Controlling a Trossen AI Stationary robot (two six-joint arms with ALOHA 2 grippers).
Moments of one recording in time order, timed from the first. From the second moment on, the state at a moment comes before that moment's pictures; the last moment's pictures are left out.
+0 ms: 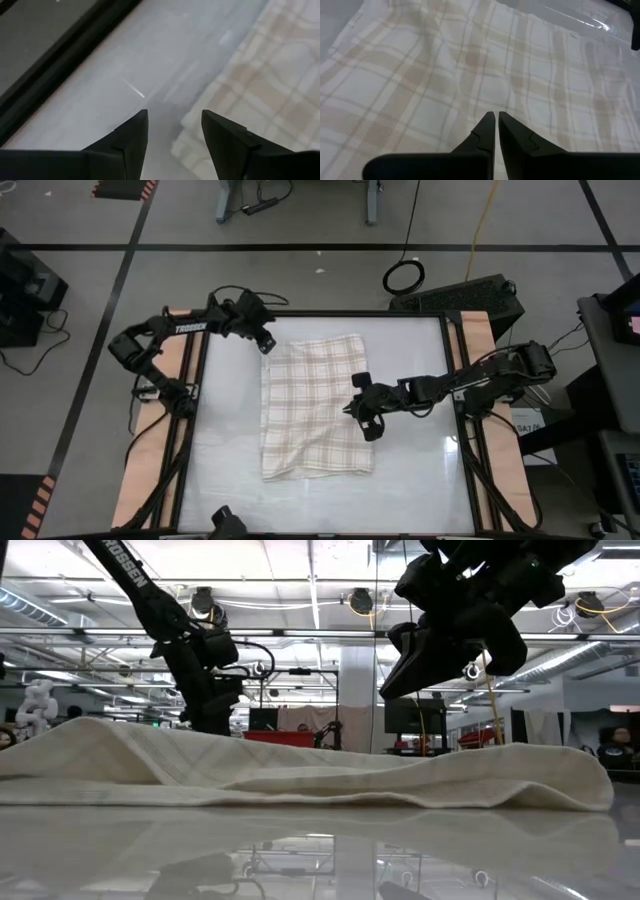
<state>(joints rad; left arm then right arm) 0.84 1.59 0.85 -0.29 0.12 0.13 0.12 1.48 0.77 0.01 0.12 -0.27</state>
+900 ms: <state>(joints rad) 0.85 1.75 0.85 -0.20 0.19 0.03 0.12 1.48 0.77 0.02 0.09 -0.25</state>
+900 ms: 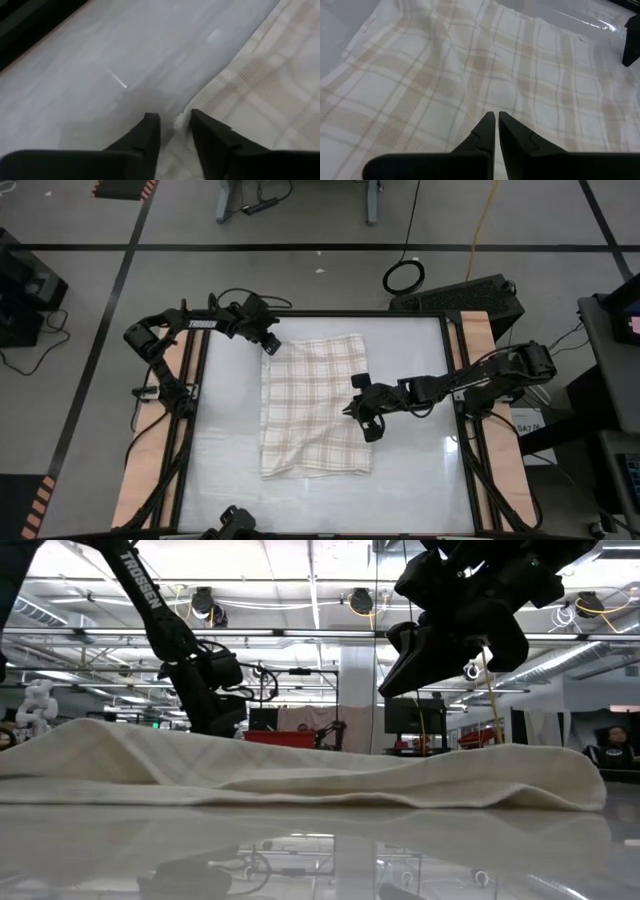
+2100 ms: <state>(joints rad) 0.75 1.21 0.85 -0.64 0.13 -0.10 0.12 1.48 0.77 0.02 0.07 -0.26</state>
